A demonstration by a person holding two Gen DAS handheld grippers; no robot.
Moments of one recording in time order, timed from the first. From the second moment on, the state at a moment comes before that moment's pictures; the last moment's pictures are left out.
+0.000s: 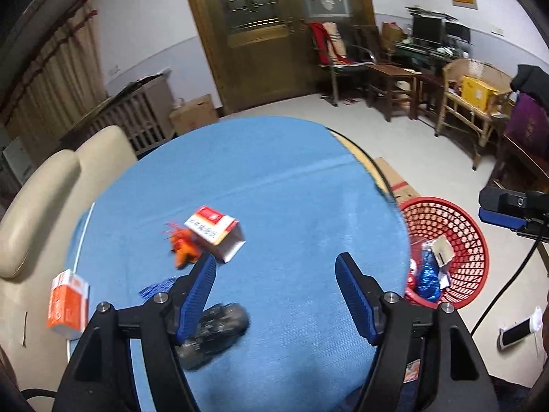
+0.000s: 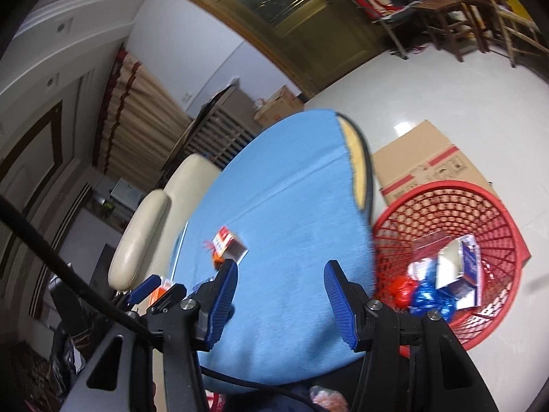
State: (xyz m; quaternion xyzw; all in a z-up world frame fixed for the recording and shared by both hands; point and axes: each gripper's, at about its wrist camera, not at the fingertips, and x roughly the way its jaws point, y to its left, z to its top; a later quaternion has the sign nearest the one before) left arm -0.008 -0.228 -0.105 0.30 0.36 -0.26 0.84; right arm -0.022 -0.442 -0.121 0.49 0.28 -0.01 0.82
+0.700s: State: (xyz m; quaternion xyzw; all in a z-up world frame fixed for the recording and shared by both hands) left arm 0.044 -0.080 -0.101 0.23 0.40 -0.13 0.88; right arm 0.066 -0.353 -0.071 0.39 0.32 0.10 0.86
